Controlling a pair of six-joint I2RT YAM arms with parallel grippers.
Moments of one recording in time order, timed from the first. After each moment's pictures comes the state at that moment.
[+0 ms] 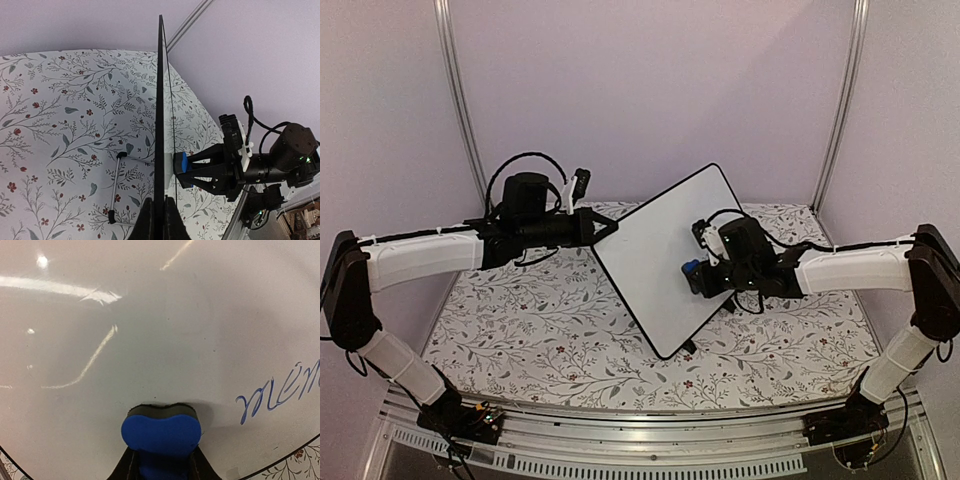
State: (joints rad) left arm -0.63 1.50 1.03 0.12 0.35 -0.52; right arm 0.78 1.62 0.95 0.01 0.08 0.24
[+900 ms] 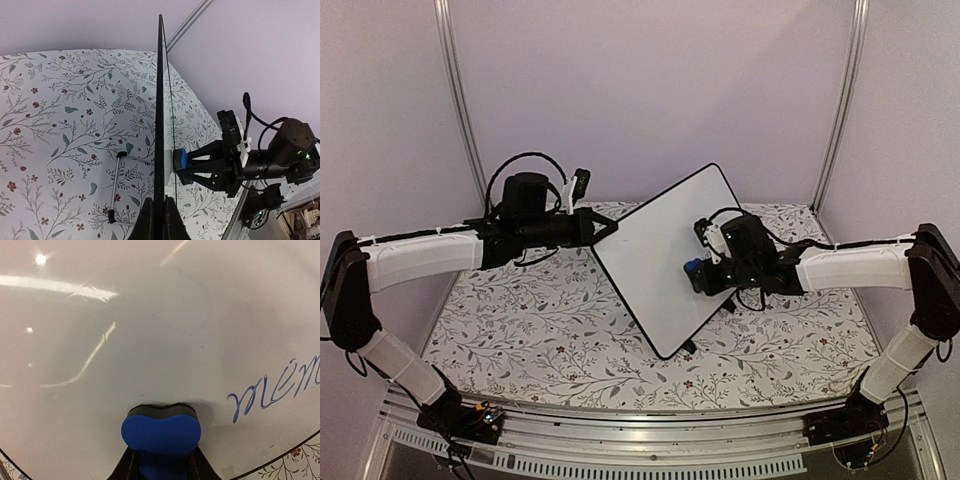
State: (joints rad) left arm -0.63 1.50 1.03 0.12 0.35 -0.52; right arm 0.76 1.62 0.94 -0.01 0.07 0.23
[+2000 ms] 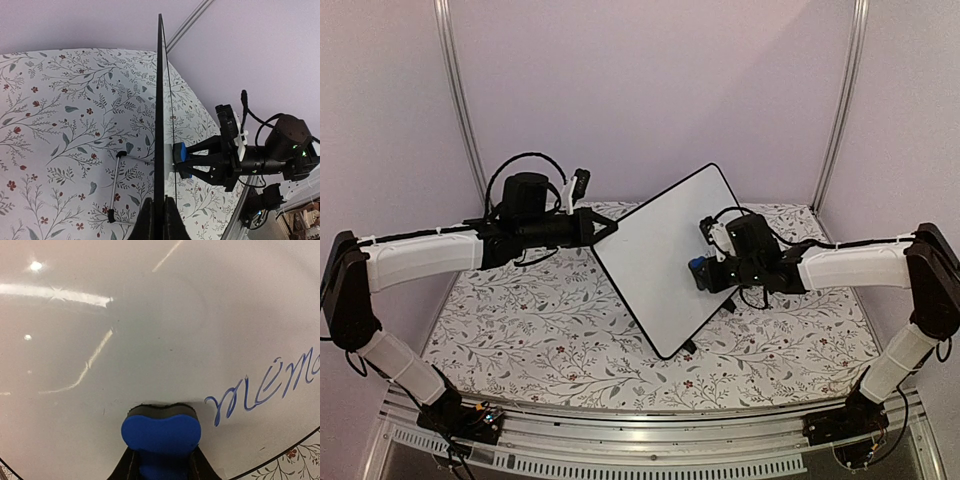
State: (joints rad) left arm -0.63 1.50 1.03 0.11 0.35 -0.52; right arm 0.73 1.62 0.93 0.02 0.05 0.24
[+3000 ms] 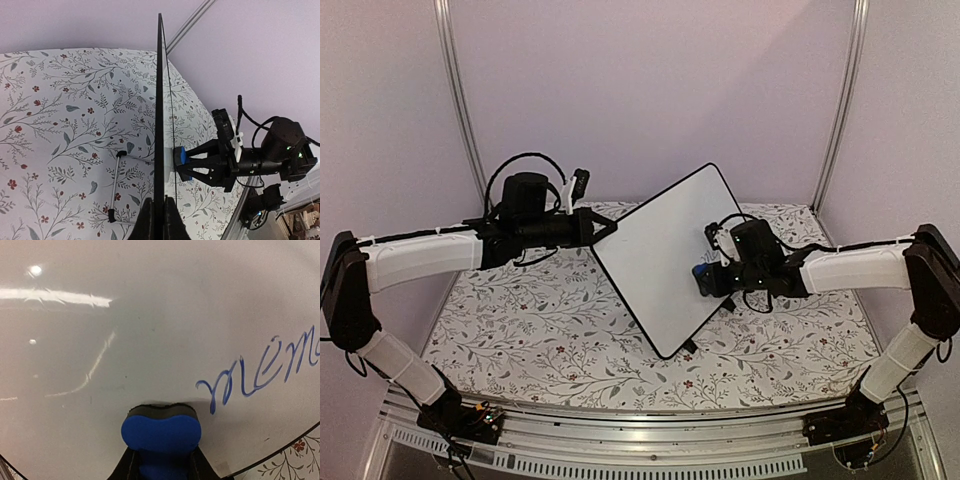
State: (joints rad) left arm -0.63 1.50 1.03 0.11 0.35 -0.53; right arm 0.71 1.61 0.87 0.04 0.01 0.28
